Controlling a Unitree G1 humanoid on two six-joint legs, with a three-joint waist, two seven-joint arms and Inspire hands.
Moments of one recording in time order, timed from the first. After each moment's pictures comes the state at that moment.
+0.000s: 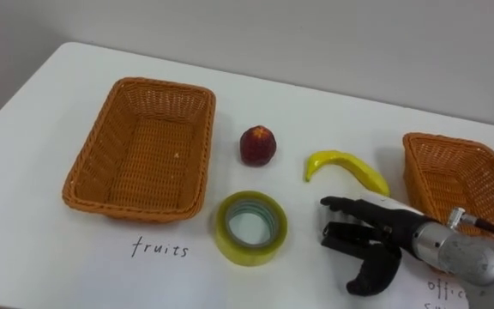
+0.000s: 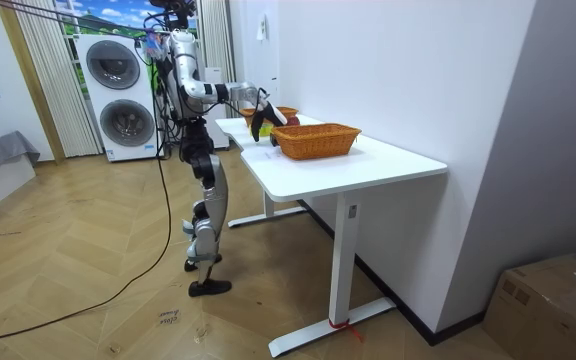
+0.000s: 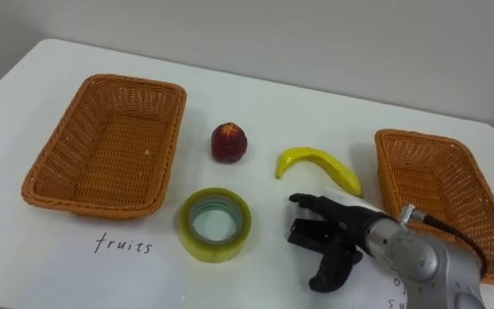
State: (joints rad) left arm 0.23 0.27 0.11 1.04 0.07 0.06 0.13; right arm 0.12 -0.44 0.06 -0.18 -0.67 0.22 0.78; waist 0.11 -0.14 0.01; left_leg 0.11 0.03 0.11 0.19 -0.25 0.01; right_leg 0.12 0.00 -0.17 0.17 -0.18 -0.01
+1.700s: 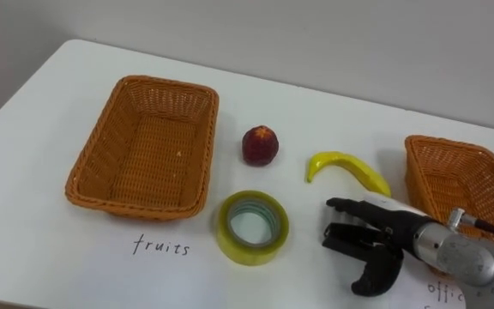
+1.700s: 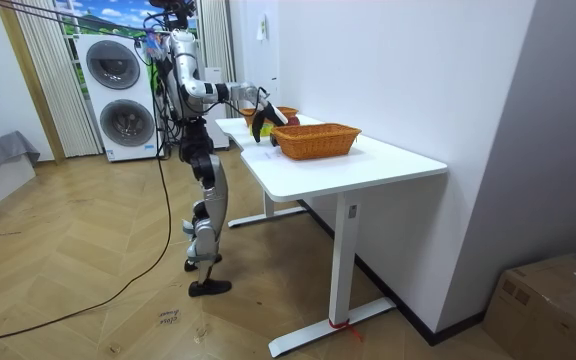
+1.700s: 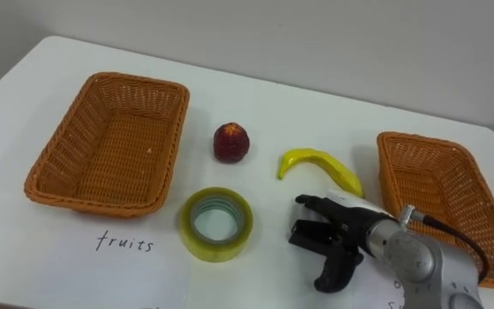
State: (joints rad) left arm 0.23 0.28 0.14 1.04 0.07 0.08 0.12; right arm 0.12 -0.44 0.07 -0.18 -0.74 0.25 0.77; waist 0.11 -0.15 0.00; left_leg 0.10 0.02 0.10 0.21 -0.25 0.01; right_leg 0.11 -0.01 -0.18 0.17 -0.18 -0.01
